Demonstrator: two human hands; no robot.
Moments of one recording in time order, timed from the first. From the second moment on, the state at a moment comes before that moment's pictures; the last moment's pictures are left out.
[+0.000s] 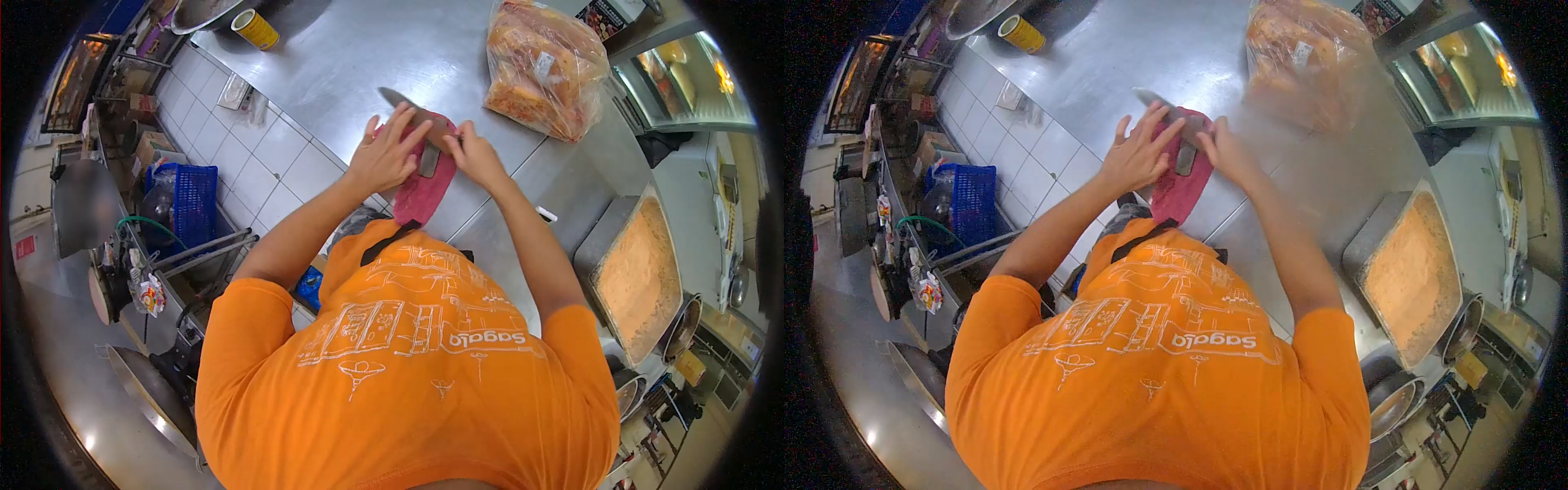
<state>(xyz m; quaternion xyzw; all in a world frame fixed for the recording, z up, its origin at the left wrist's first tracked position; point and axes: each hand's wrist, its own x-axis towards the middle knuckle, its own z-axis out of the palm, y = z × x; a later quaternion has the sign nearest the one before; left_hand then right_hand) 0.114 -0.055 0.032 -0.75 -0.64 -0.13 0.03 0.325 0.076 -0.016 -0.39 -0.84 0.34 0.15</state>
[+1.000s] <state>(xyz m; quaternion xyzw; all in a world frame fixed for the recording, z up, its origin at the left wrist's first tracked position) 0.206 -0.072 -0.009 -0.78 -0.61 -0.15 -0.06 0.423 0.047 -0.016 -0.45 -0.82 0.37 0.01</state>
